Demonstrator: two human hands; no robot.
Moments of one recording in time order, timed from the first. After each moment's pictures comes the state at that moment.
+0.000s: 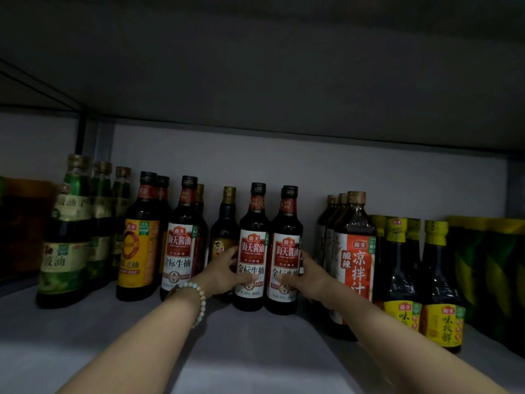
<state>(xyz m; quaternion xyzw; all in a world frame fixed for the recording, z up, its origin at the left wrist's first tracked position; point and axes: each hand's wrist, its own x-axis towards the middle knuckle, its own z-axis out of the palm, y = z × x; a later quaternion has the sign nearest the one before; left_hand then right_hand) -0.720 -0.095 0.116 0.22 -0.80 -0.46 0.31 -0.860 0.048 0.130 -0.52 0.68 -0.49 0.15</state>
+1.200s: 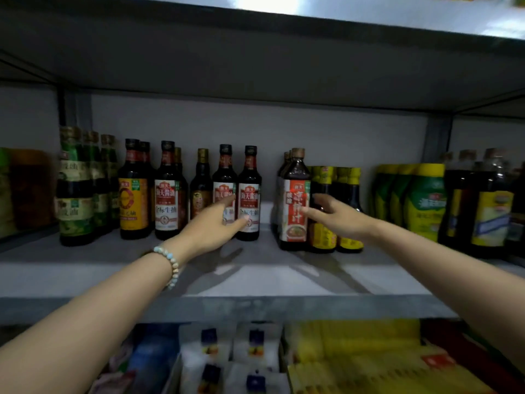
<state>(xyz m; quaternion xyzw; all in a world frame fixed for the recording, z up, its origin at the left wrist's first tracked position) -0.644 0.071 0.132 0.22 -0.90 -0.18 0.33 -0.827 0.252 0.163 -0.51 0.76 -0.40 0.02</state>
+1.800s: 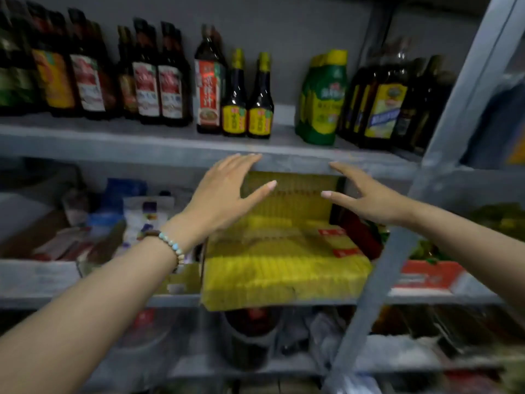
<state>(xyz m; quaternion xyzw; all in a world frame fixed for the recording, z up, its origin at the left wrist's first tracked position) -0.703 0.373 0.026 0.17 -0.93 -0.07 0.33 -0.904 0.549 0.052 -0.53 0.81 -0.23 0.02</state>
